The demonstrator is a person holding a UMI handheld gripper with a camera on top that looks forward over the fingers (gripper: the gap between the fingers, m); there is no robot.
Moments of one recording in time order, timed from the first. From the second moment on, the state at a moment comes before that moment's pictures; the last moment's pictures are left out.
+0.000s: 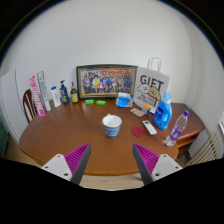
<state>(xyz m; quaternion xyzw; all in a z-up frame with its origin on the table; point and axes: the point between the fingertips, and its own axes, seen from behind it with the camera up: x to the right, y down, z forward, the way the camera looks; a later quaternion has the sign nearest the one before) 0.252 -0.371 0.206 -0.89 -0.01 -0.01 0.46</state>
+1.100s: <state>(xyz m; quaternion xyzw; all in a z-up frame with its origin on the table) 0.617 -0.191 0.083 -0.82 0.04 -0.05 0.57</state>
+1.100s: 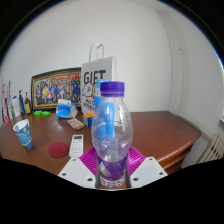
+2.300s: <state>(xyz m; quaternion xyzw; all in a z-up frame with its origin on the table) 0.374 -0.062 0.189 -0.40 -0.62 -0.60 0.30</state>
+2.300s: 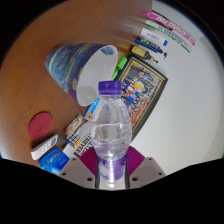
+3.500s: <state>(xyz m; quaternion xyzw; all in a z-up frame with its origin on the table) 0.402 -0.066 0.087 -0.80 -0.06 0.04 0.60</state>
